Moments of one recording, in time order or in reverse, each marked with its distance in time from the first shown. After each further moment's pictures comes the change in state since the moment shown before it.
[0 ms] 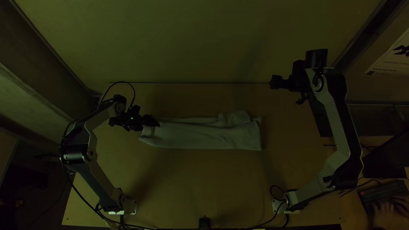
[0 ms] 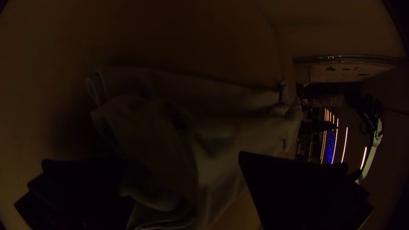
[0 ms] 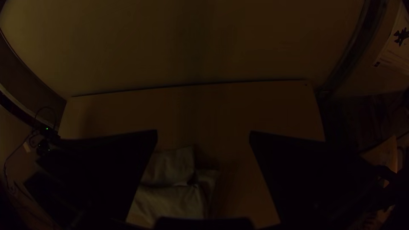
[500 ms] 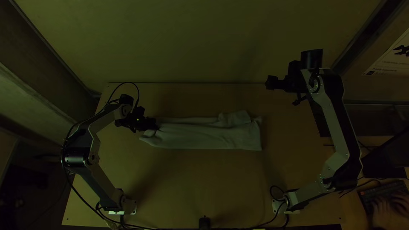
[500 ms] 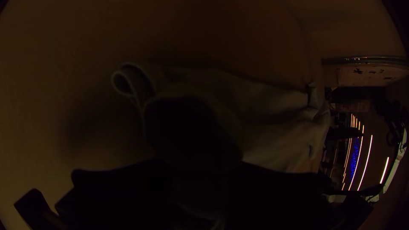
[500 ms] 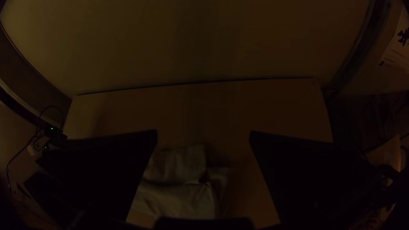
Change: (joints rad) left arm -0.082 -0.050 -0.049 0.088 -0.201 -0.123; right arm 0.046 -0.008 -0.004 -0.003 0.000 0.037
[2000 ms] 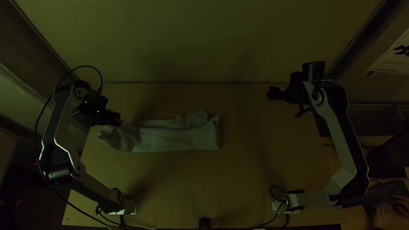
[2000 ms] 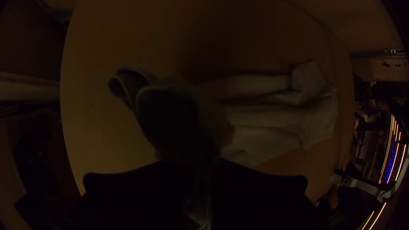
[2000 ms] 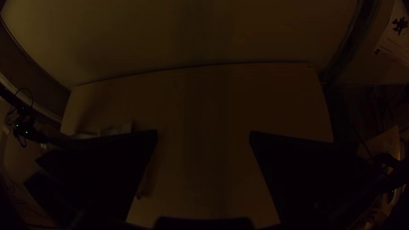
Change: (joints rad) left arm 0.273 -0.163 0.377 -0.639 -0.314 0.324; right arm 0.005 -0.153 -0.194 0.004 0.011 0.003
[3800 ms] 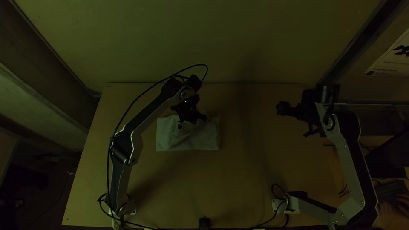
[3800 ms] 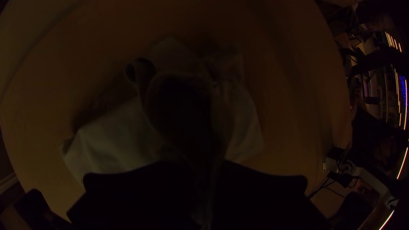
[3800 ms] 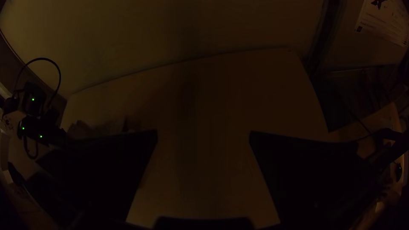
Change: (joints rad) left arm -0.929 0.425 0.600 -0.048 -0.085 -0.526; right arm -0.074 -0.260 -0.298 0.078 0.000 0.027
